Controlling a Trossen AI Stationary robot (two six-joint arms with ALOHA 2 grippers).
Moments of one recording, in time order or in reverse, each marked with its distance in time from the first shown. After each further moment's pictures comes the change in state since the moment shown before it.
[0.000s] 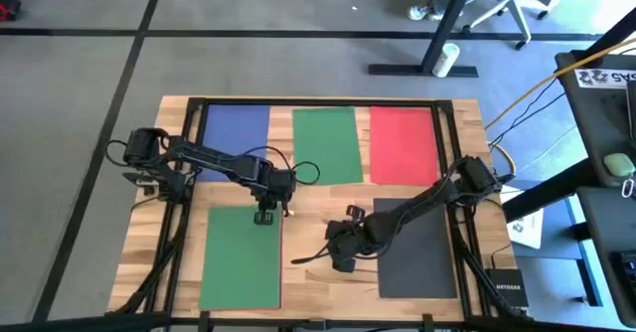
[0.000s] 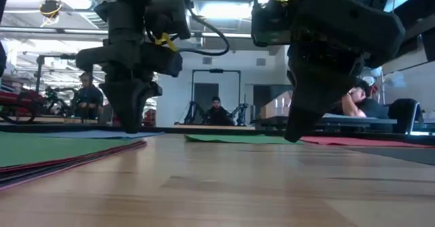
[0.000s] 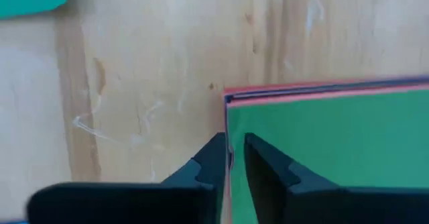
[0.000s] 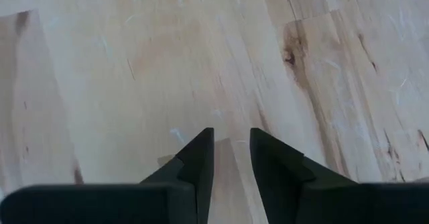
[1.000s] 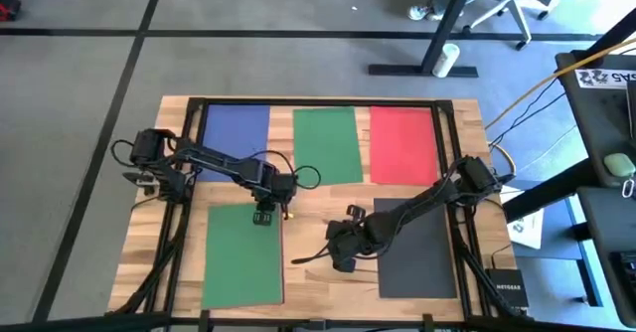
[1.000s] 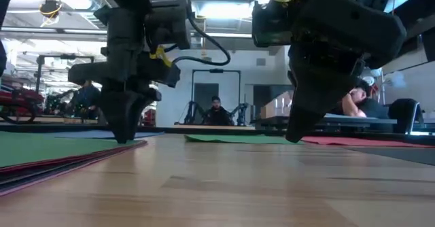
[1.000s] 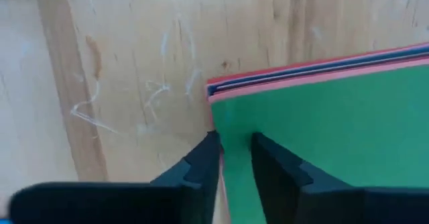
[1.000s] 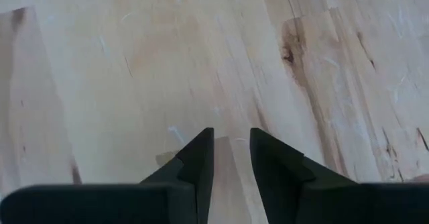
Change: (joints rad) left arm -0.004 0.063 0.008 -0.056 -0.058 0.070; right arm 0.000 0.000 0.000 -0.006 0.000 0.000
